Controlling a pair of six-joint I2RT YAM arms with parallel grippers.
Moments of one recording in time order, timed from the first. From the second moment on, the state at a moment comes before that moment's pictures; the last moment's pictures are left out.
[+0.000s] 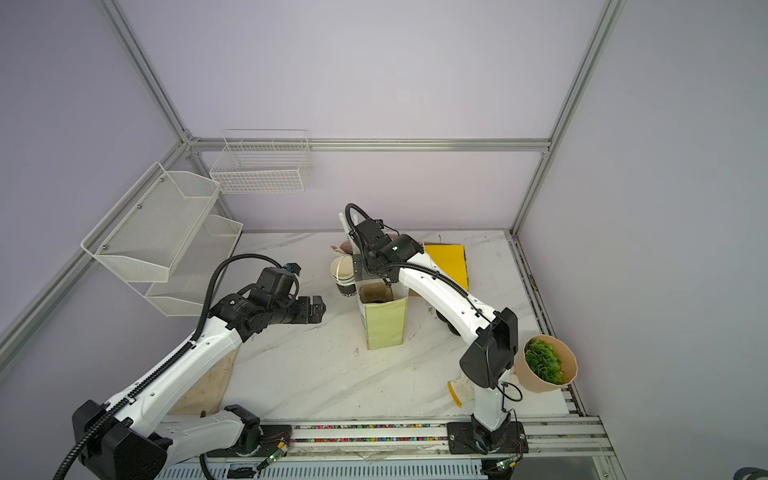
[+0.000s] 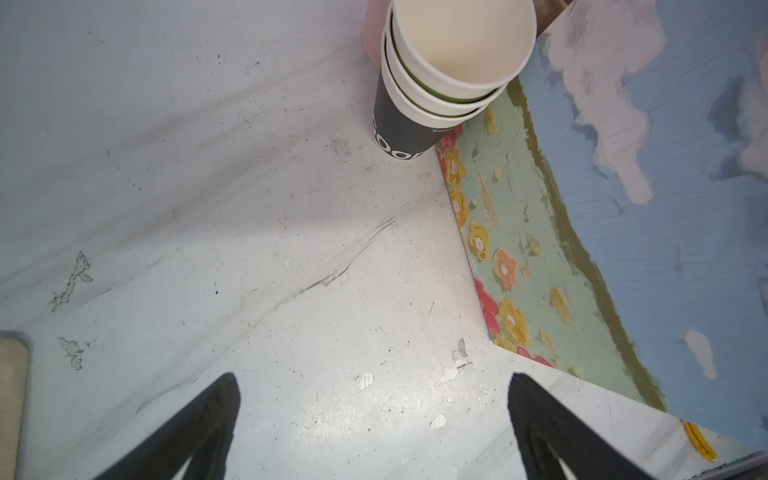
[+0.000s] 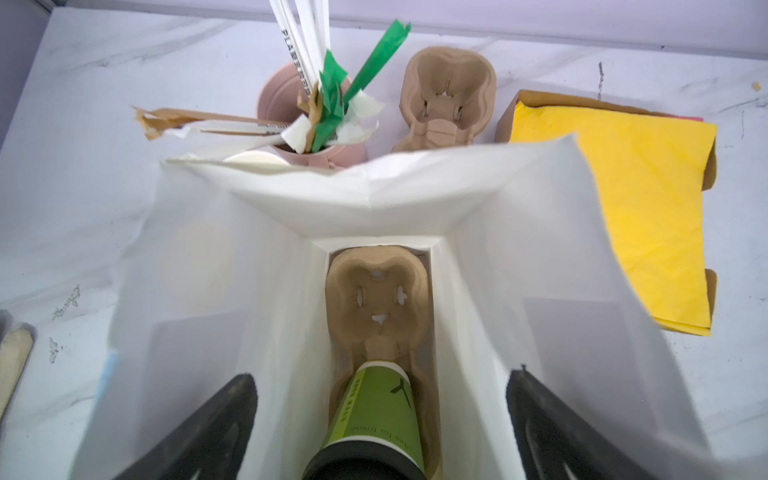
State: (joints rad) left arm -0.45 1.18 1.08 -0.82 -0.06 -0.41; right arm 0.78 1.86 1.97 -1.05 0.32 0.55
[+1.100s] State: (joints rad) left arm -0.39 1.19 1.32 -0.70 -0.07 -0.52; right arm 0.78 1.29 1.67 -0.65 0.33 0.46
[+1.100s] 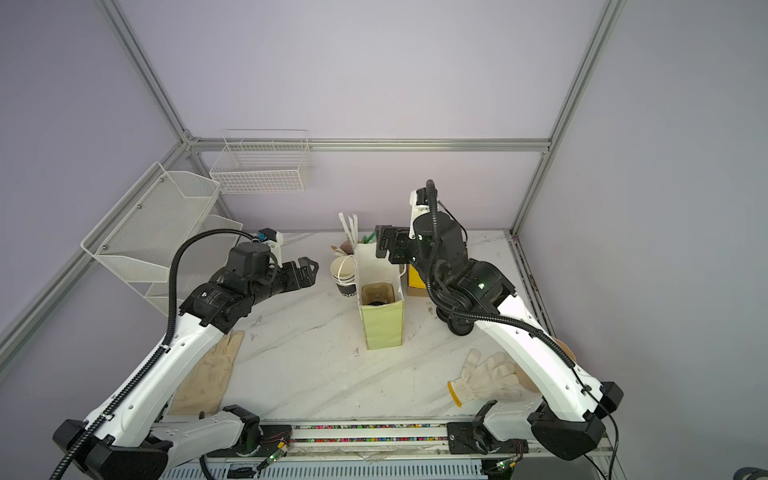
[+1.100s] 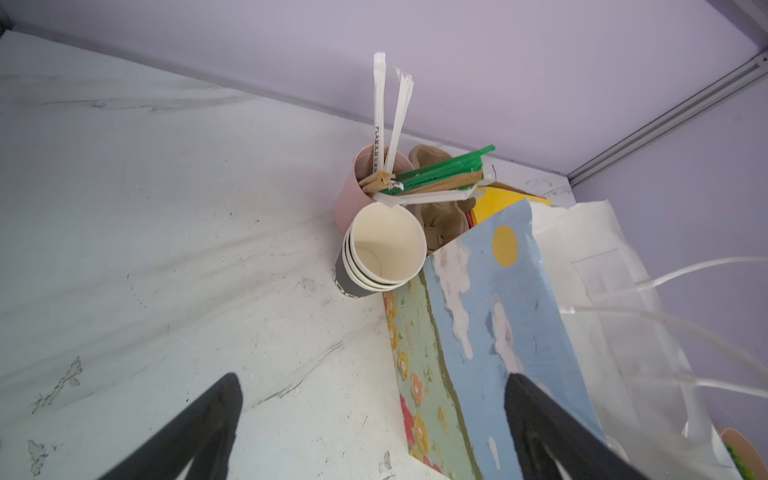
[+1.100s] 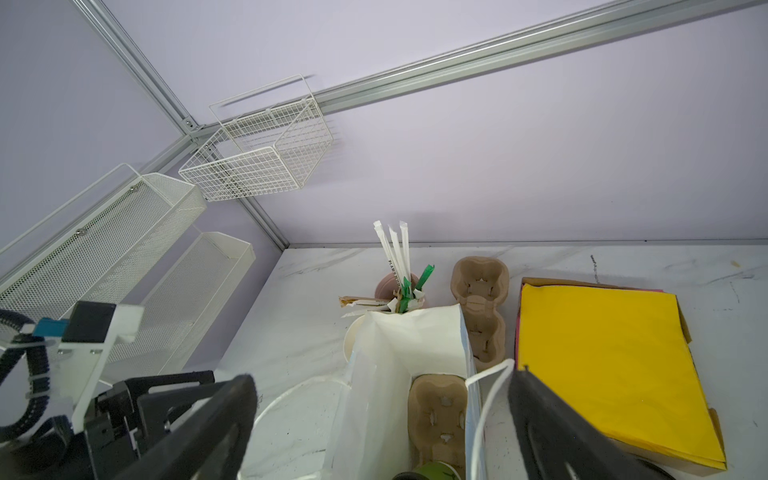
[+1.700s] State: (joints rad) left arm -0.33 1.55 1.53 -0.65 0.02 -0.54; right arm 0.78 0.99 1.40 -0.62 0.48 0.46
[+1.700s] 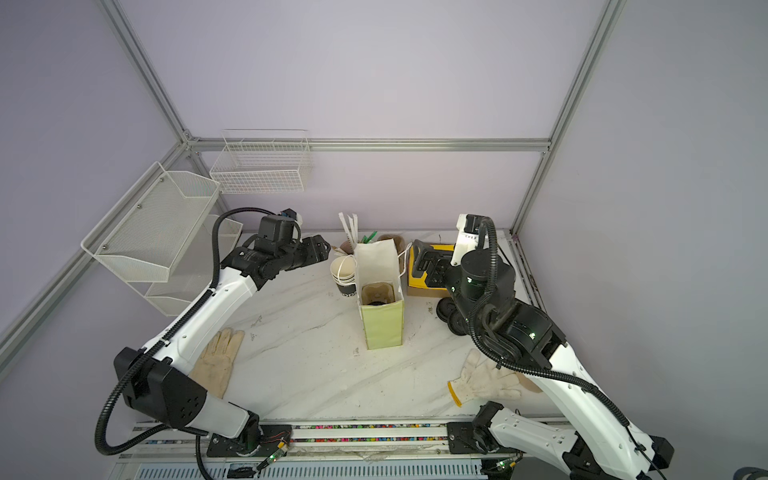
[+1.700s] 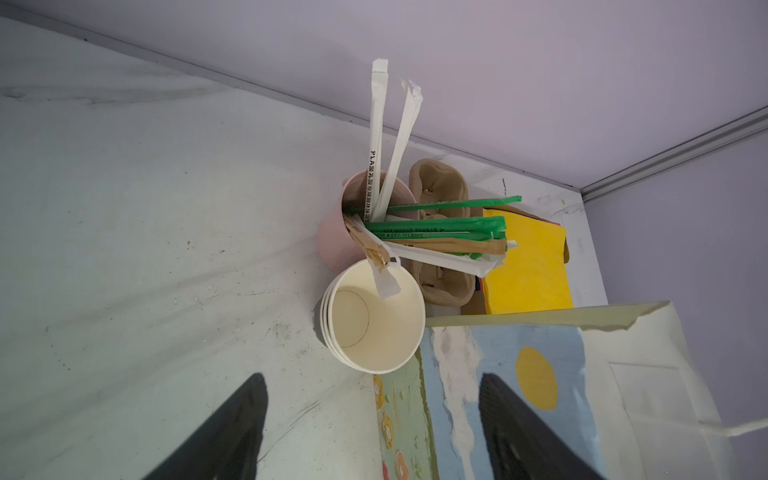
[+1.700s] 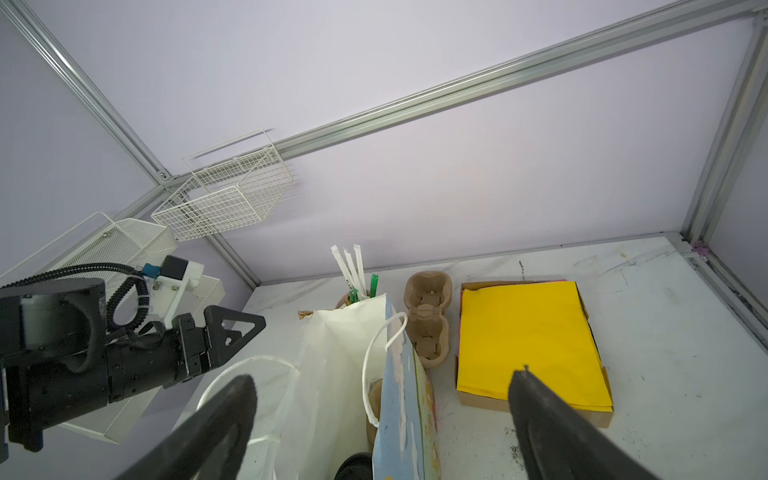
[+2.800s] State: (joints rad) left arm -0.32 1.82 1.72 -0.66 0.08 -0.55; right arm 0.78 0.92 1.28 -0.56 0.47 0.47
